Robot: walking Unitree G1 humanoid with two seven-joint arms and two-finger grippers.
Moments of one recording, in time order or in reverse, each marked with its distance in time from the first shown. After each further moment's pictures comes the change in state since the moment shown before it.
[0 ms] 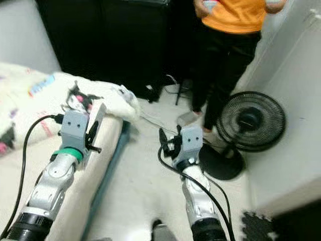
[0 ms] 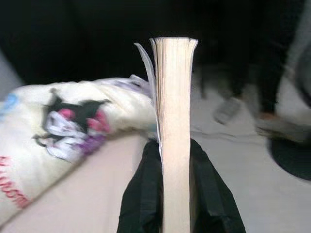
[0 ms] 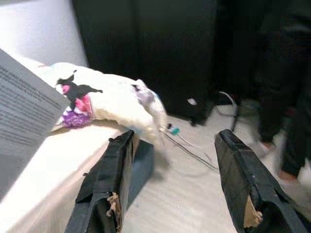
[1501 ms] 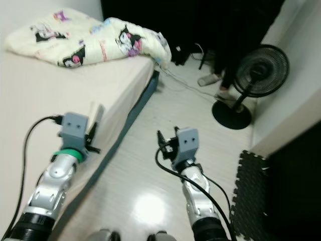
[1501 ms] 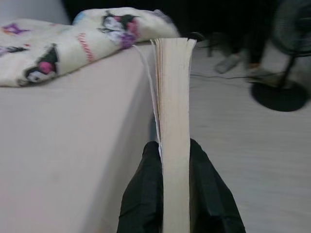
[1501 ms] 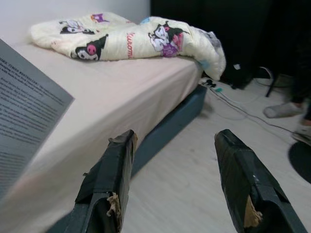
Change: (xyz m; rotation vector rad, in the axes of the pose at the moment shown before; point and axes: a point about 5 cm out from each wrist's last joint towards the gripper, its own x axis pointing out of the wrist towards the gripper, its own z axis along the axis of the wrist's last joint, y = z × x) left arm 0.005 -0.009 0.004 -0.008 -0.015 -0.026; right arm 0.002 -0.002 0.000 -0.041 0.004 0.010
